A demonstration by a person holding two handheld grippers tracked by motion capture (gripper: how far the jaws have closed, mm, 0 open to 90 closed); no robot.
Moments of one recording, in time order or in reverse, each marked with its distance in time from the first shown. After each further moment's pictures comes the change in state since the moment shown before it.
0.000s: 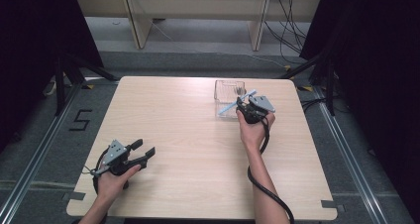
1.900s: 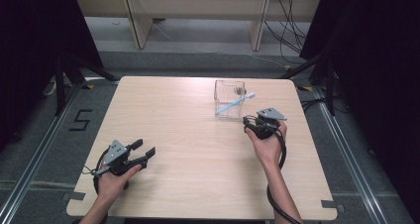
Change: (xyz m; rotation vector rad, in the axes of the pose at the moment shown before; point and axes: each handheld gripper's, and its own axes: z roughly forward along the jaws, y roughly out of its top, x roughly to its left) left arm -0.001 0.000 0.000 0.004 0.006 0.007; right arm -0.013 -0.004 -0.065 0.234 0.062 -0.085
